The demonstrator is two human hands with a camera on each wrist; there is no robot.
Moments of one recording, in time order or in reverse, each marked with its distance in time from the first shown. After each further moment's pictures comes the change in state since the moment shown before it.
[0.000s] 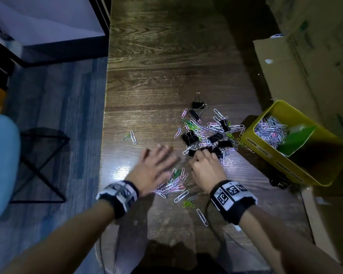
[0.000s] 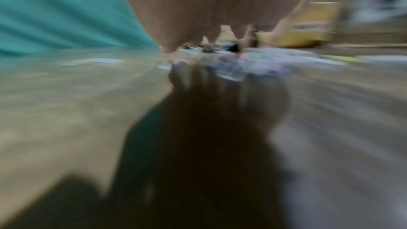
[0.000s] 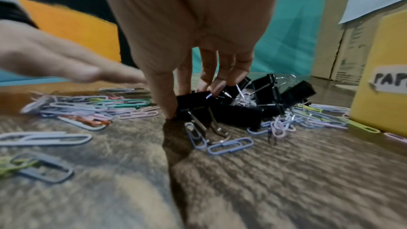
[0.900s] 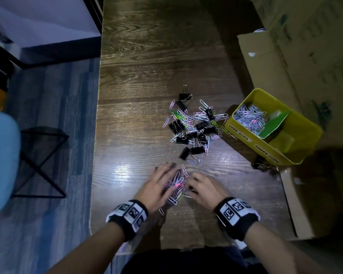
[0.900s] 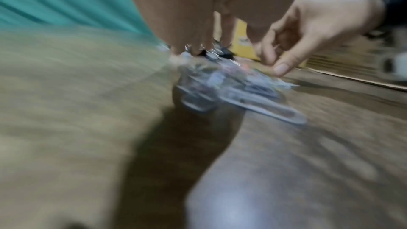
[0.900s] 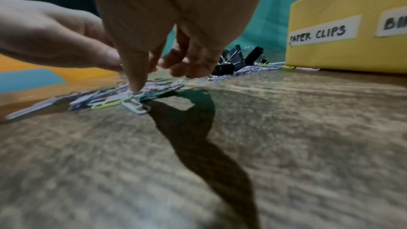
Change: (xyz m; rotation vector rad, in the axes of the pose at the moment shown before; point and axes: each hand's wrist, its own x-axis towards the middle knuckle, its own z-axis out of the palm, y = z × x) left_hand -0.047 0.102 0.022 -0.396 0.115 -0.048; right_hand -0.092 0.017 0.042 0.370 -0.058 -0.179
